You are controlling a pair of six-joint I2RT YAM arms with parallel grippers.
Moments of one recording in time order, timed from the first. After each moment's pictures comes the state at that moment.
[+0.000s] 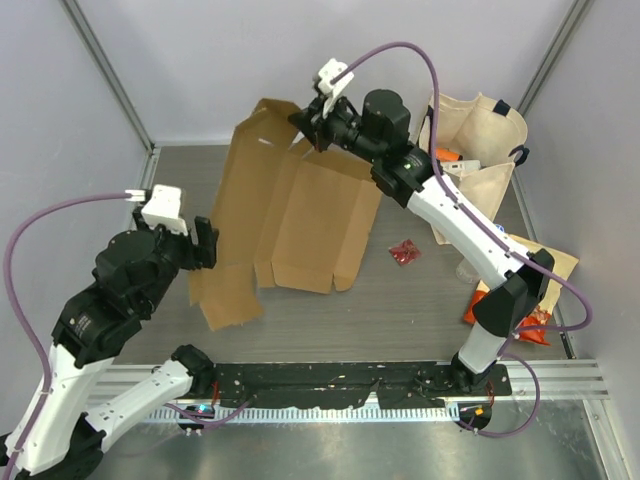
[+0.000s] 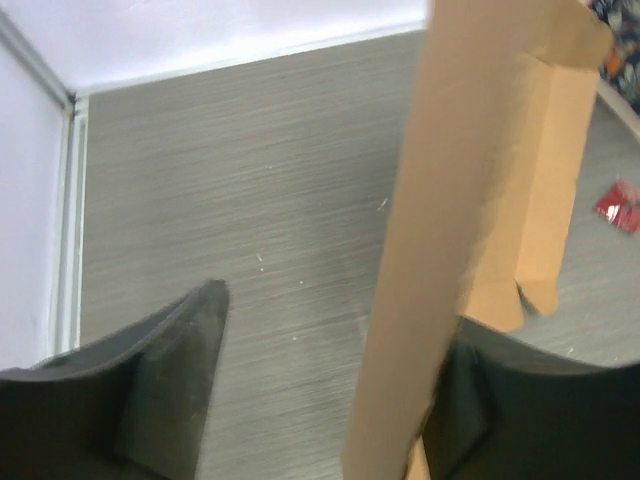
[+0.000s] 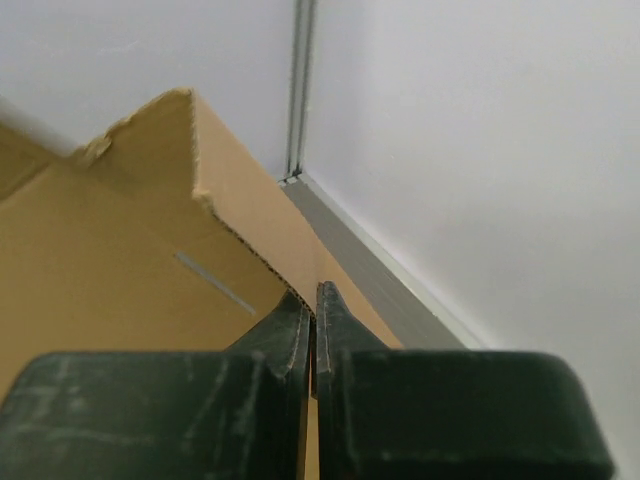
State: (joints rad) left arm -0.64 0.69 1.25 -0.85 -0.40 -0.06; right arm 0.68 1.70 1.80 -0.01 -0.31 -0.17
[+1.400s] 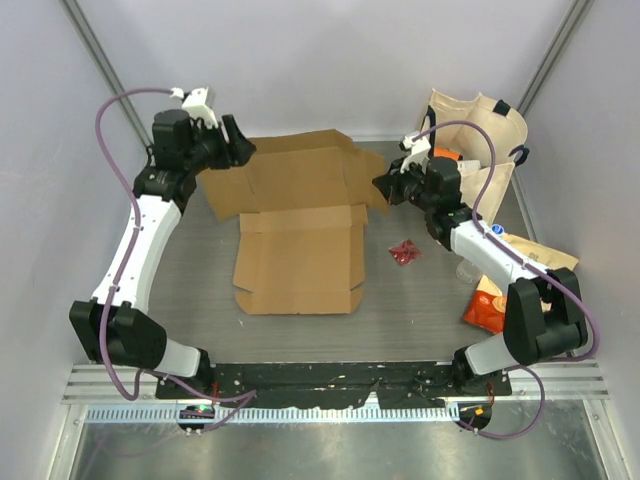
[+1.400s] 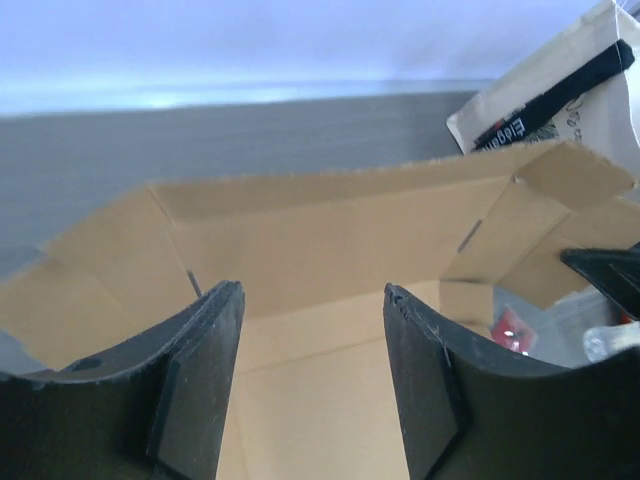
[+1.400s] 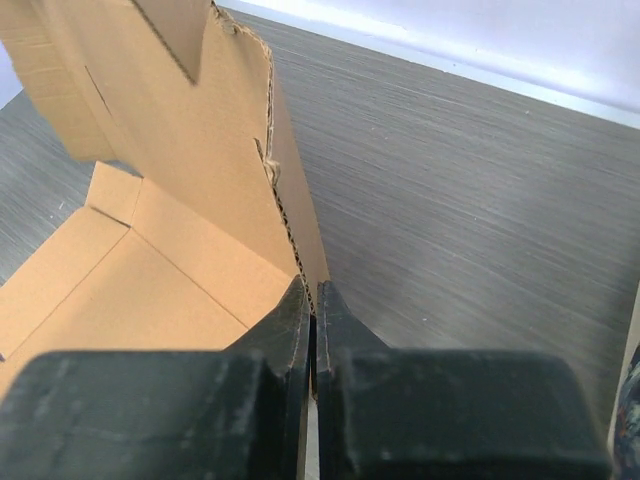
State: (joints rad) left arm -0.13 1.41 1.43 -0.37 0.28 -0.30; right arm 0.30 1.45 0.98 0.25 -0.31 0.11
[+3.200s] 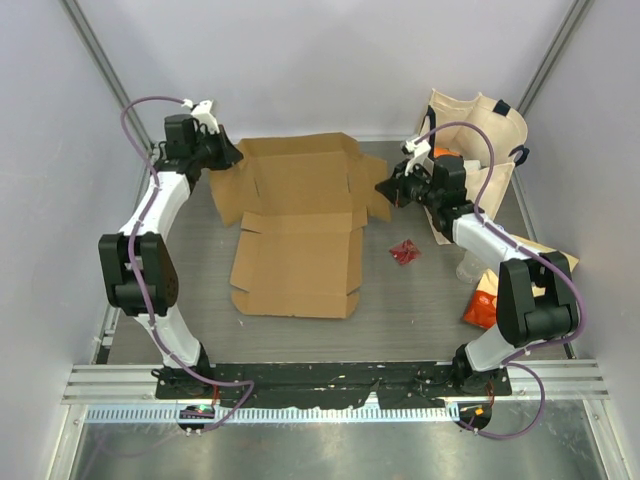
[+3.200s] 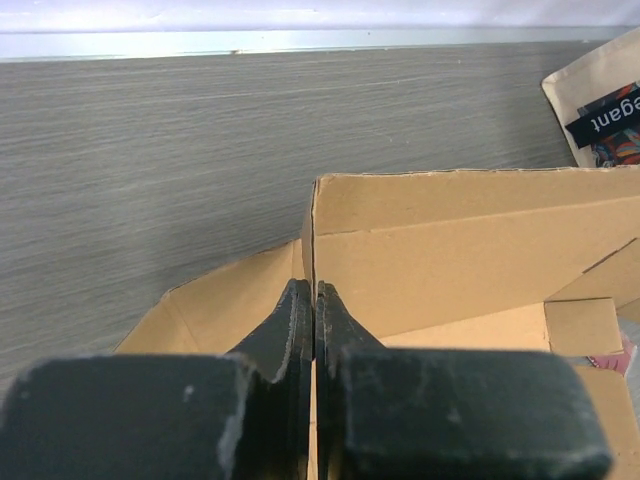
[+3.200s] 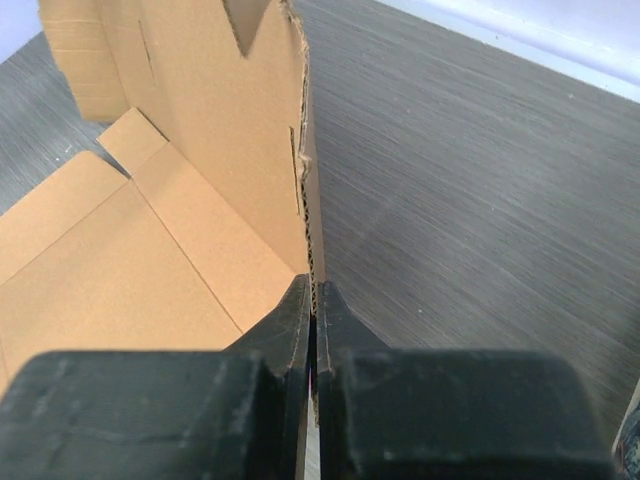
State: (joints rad) left arm 0.01 1.80 1.53 -0.20 0.46 -0.19; right arm 0.19 1.55 0.99 0.29 -0.57 0.01
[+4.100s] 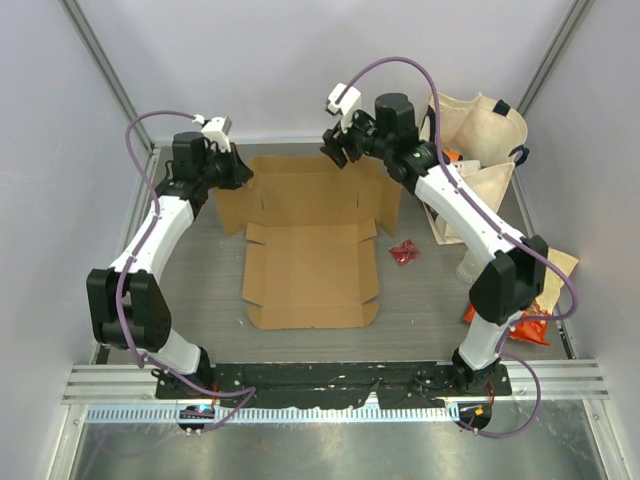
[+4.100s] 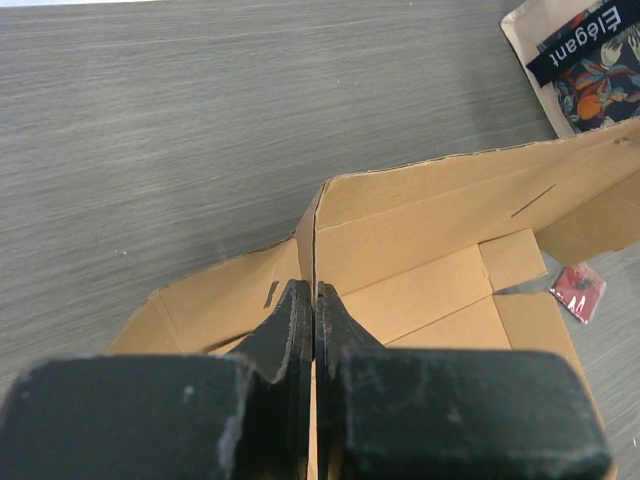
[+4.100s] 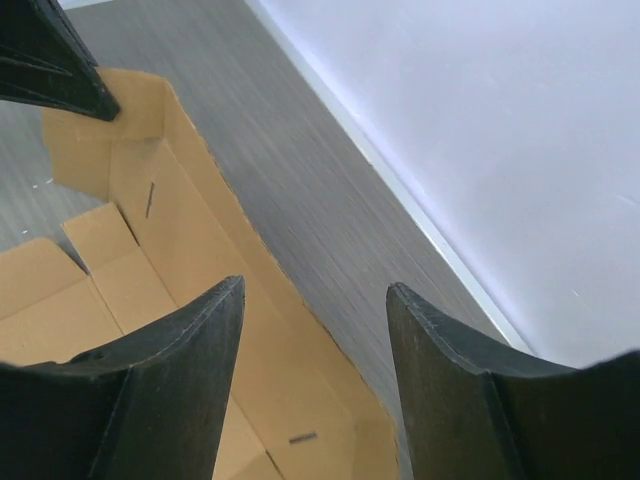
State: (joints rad) left arm -0.10 1.56 1.30 -0.21 0.37 -0.18; right arm 0.49 1.72 1.72 -0.23 -0.31 -0.37
